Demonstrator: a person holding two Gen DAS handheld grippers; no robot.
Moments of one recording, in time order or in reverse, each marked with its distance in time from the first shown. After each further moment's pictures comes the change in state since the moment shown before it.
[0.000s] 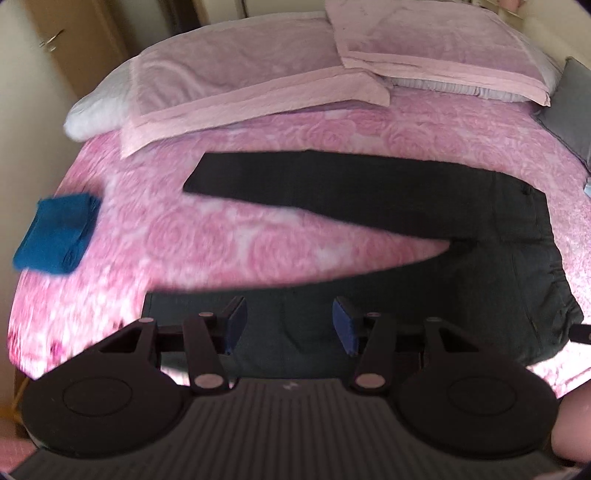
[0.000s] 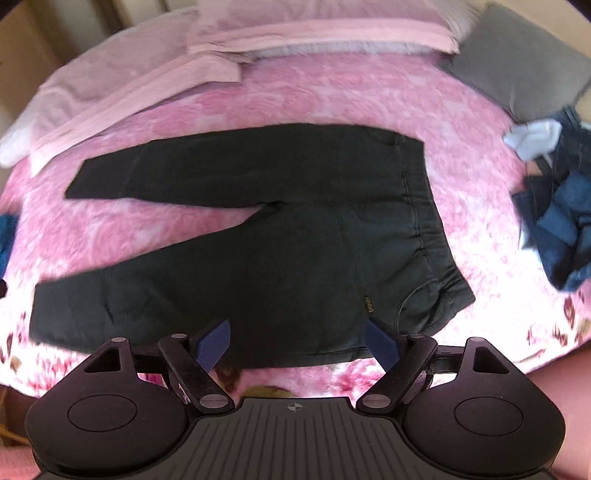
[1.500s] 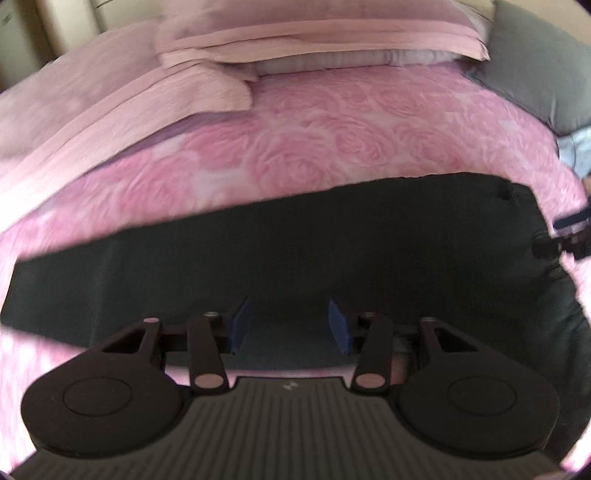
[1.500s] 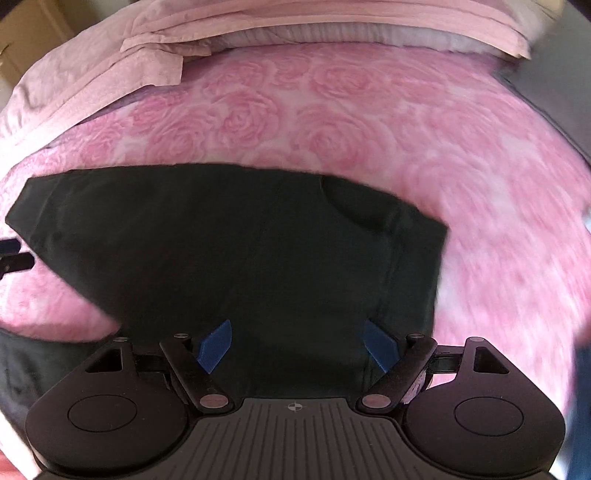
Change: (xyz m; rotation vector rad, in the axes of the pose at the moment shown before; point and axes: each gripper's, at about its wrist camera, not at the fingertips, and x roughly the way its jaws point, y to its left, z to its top) left arm 0.266 -0.164 0.122 0.282 -0.075 -0.238; right arm 0.225 -0.136 0.196 -0.223 -0.009 0.146
